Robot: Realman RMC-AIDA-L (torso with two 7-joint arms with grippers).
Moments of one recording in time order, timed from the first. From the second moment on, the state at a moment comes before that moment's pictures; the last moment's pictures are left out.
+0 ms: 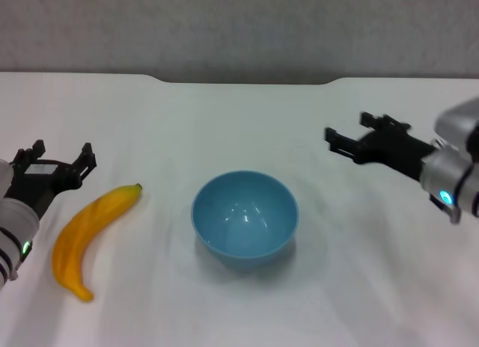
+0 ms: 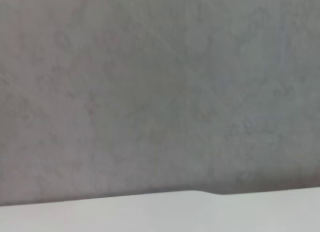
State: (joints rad) left arm -0.30 -2.00 -1.15 -0.69 2.38 0.51 0.16; right arm 0.81 2.00 0.21 0.02 -2.24 -0.84 0.76
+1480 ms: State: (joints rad) left arm -0.33 -2.01 -1.15 -0.68 2.38 0.50 0.16; right arm 1.05 2.02 -0.59 -0.33 -2.70 -1.10 2.14
